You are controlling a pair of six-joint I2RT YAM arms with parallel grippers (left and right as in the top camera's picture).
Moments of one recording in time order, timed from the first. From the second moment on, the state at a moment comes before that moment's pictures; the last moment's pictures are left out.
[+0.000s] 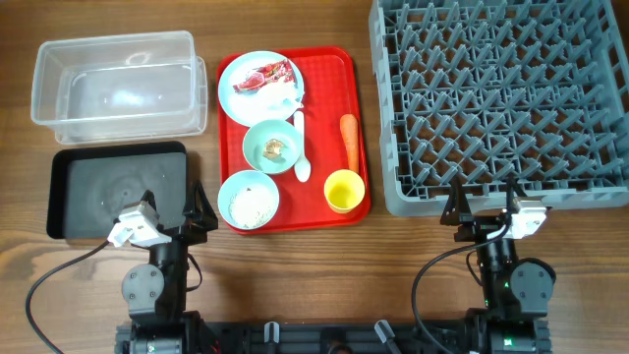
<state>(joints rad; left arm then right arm) 0.08 0.01 0.01 -0.08 0.01 -0.42 -0.04 0.02 0.01 0.00 -0.09 0.17</state>
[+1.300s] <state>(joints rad) 0.08 0.06 0.21 0.04 0.13 -0.31 -0.04 0.04 0.15 0.35 -0.29 0.14</state>
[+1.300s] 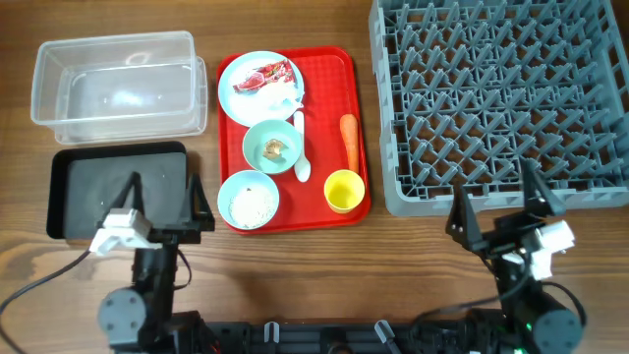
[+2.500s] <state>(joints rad) -0.13 1.83 1.86 -0.98 0.18 -0.06 -0.04 1.26 1.45 -0.63 -0.63 0.00</state>
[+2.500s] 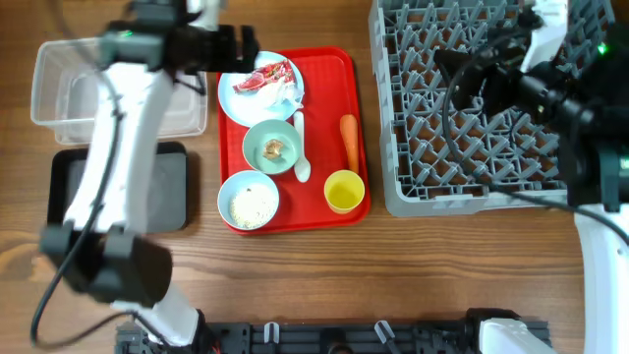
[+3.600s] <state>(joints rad) -0.20 2.34 1.86 -0.75 0.14 0.14 -0.04 1.31 1.45 -0.80 -0.63 0.04</state>
